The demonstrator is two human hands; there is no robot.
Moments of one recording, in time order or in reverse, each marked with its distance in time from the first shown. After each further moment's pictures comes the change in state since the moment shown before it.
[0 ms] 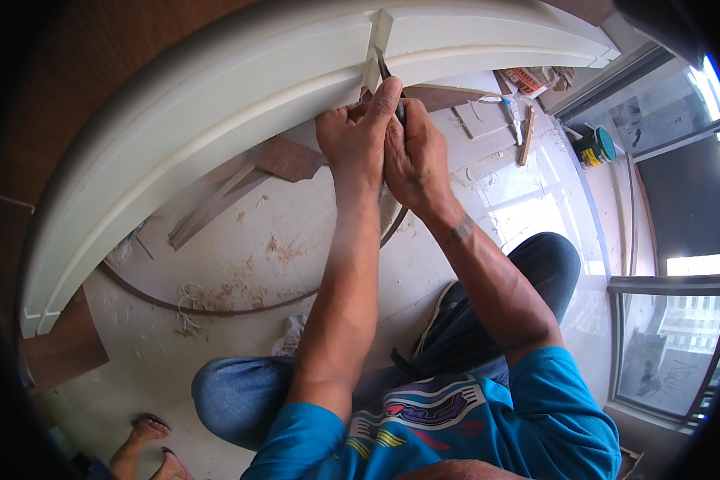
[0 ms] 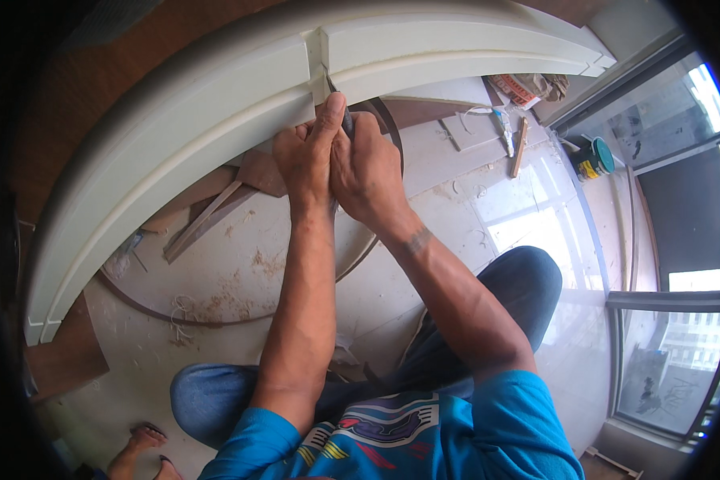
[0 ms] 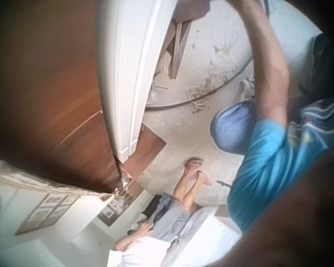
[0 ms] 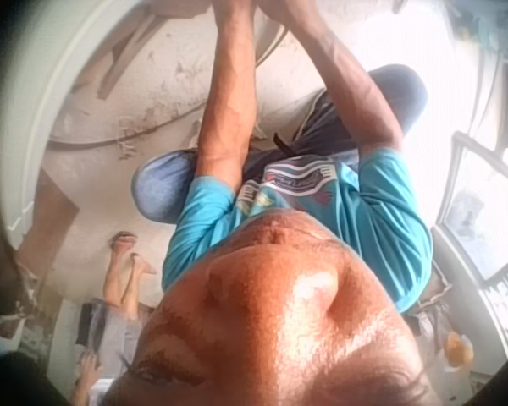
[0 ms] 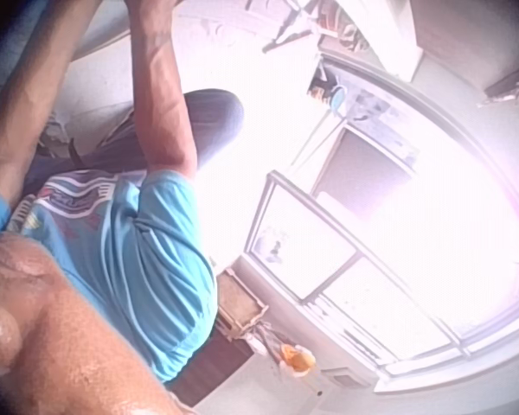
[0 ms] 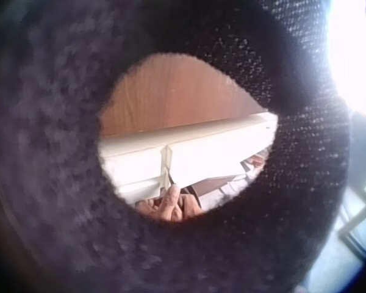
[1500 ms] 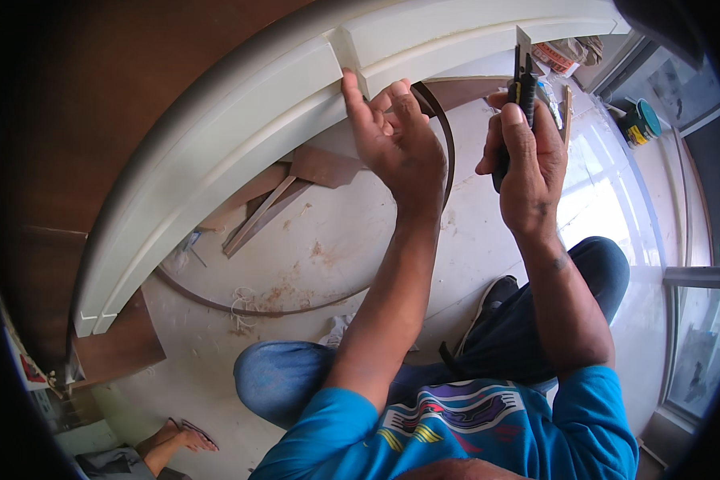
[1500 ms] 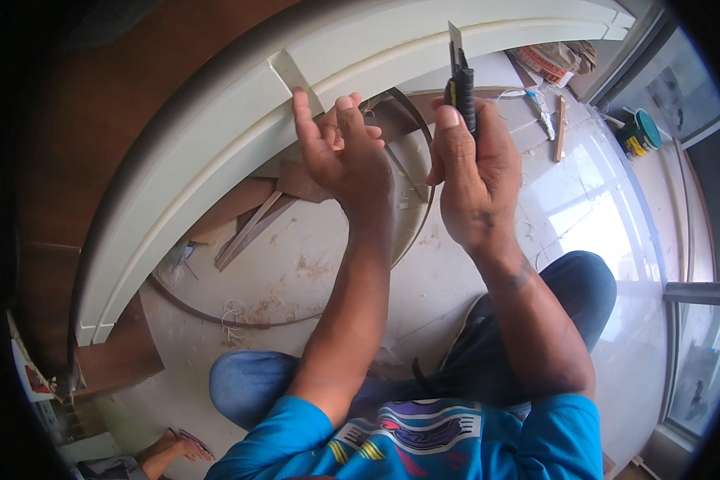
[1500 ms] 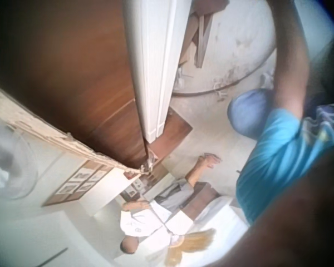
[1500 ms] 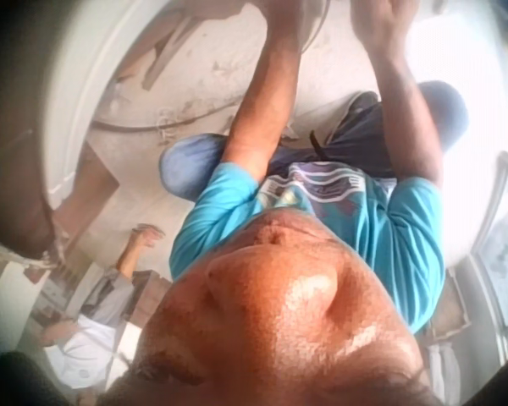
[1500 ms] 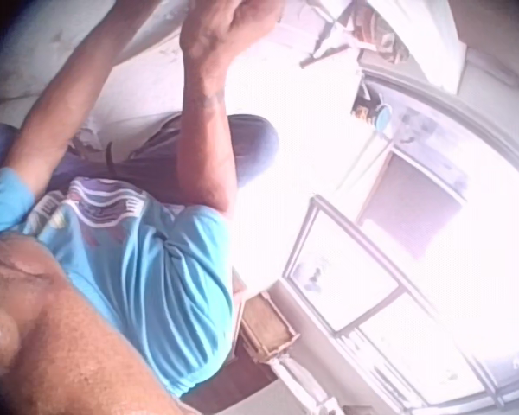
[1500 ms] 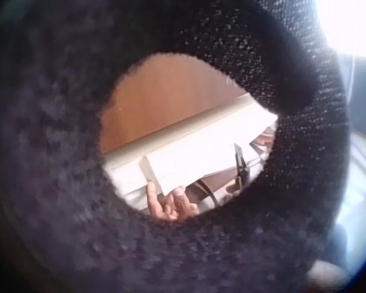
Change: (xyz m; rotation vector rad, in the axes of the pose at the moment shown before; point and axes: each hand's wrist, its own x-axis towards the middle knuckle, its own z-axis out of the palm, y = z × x) left_hand -0.038 0.006 0.070 0.202 0.131 0.210; right_hand -0.025 -0.012 -0.105 0.439 0.226 0.038
